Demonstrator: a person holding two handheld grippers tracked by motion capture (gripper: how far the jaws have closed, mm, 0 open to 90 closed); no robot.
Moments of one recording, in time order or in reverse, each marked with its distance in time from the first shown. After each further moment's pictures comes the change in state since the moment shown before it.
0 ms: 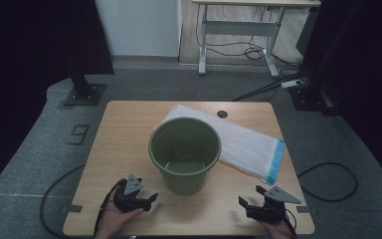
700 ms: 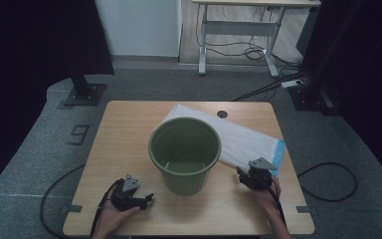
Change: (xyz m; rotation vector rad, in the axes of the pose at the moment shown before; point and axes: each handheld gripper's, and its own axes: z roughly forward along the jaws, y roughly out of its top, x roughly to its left) left arm 0.016 -0.017 0.016 0.087 0.010 -0.039; right arm -0.034 0.047 0.086 0.112 -0.229 -0.121
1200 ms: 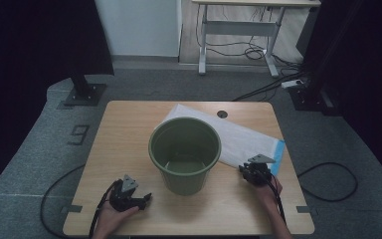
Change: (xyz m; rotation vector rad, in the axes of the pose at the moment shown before) left arm 0.004 -0.005 0.000 -0.006 0.046 -0.031; right arm -0.014 -0.003 0.015 0.092 0.089 0.019
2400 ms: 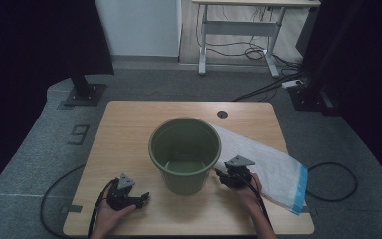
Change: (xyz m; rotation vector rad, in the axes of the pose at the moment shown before) left arm 0.009 -0.002 -0.001 0.014 -0.033 -0.042; right arm 0.073 0.027 0.012 -0.056 0.108 -0.105
